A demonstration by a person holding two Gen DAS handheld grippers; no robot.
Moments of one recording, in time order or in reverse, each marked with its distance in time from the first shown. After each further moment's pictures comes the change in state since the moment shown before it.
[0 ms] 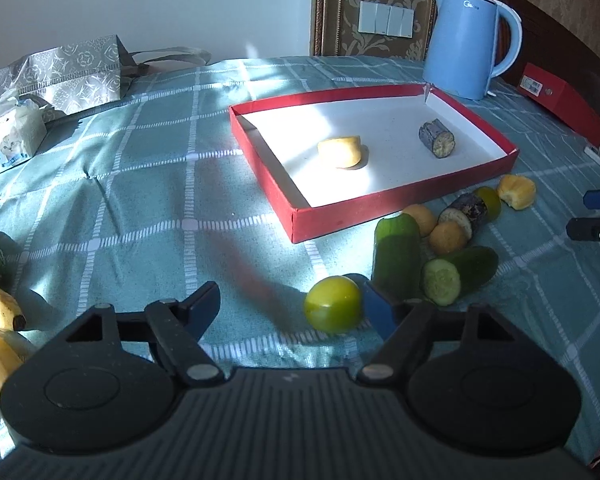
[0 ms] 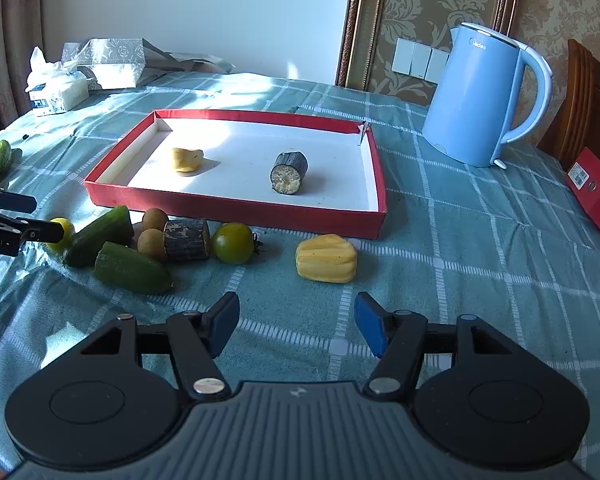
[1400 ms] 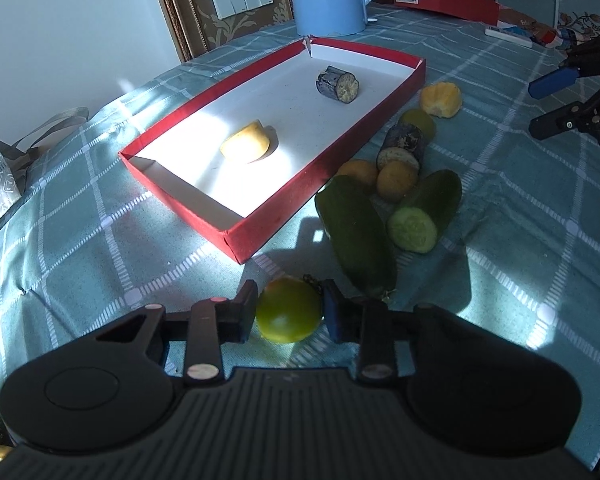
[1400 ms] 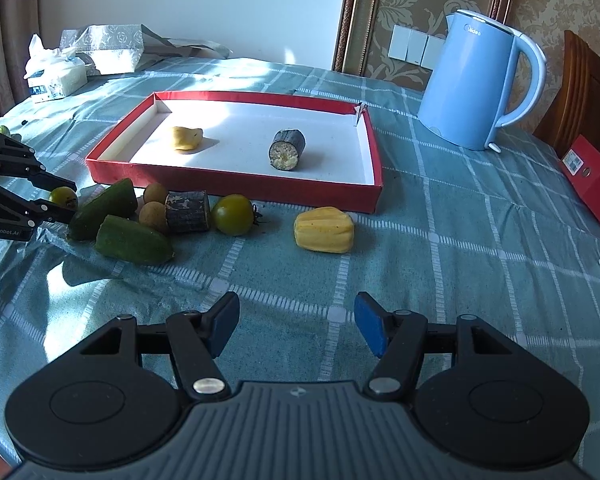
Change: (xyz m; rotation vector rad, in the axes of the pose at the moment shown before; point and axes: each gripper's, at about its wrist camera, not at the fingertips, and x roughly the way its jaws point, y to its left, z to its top) left arm 0.029 -0.018 0.004 0.455 0.020 -0.159; right arm -0.005 0.003 -0.014 -0.002 0.042 -0.016
